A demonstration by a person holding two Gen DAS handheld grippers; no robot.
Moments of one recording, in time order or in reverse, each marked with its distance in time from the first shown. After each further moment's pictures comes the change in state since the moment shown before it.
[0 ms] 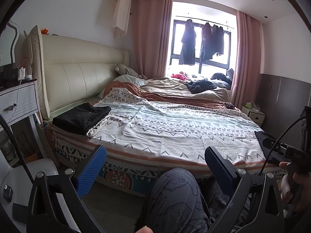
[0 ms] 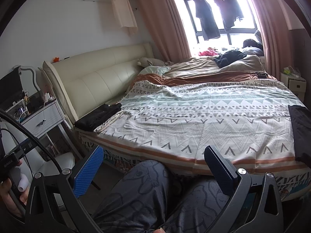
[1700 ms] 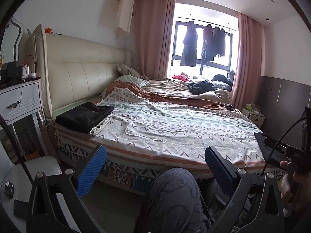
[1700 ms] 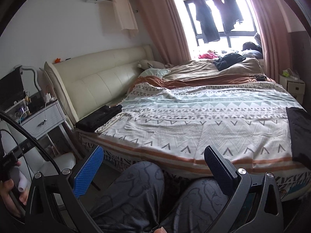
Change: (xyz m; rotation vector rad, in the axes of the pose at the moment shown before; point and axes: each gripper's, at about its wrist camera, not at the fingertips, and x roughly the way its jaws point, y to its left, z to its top) left arm -0.014 0.007 0.000 -0.016 -0.006 0.009; right arm -0.009 -0.006 0.006 -0.001 -0.014 -0.008
